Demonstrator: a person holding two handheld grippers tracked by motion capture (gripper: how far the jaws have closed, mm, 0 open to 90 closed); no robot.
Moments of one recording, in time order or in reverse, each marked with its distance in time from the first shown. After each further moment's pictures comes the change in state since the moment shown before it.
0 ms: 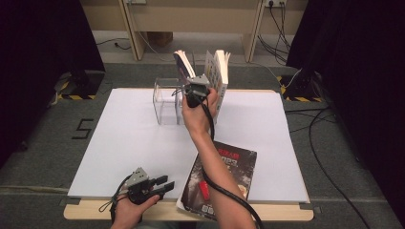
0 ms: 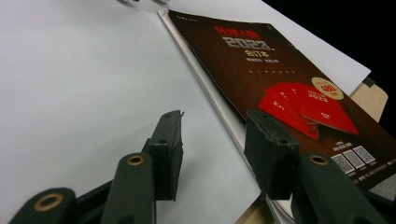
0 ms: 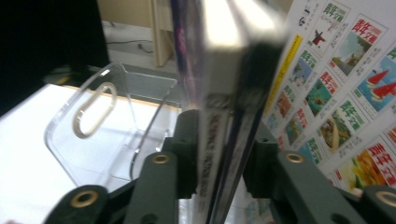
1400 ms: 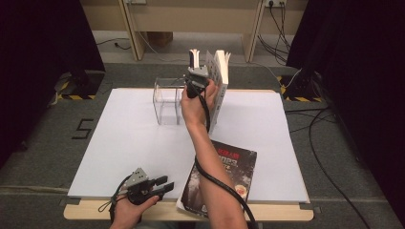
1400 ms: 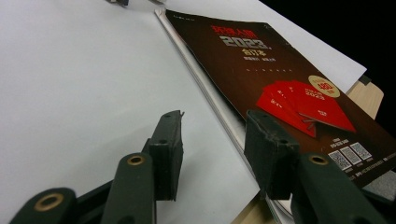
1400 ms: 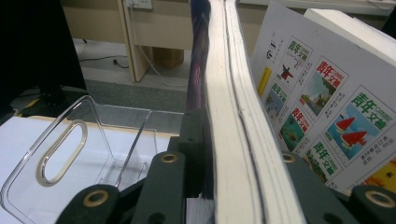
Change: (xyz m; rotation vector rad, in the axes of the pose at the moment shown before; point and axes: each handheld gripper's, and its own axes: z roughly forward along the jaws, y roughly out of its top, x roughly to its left) left arm 0.001 -0.001 -0.002 -0.002 -0.012 0.005; right arm 0.000 0.019 0.014 -0.045 -0.115 0.035
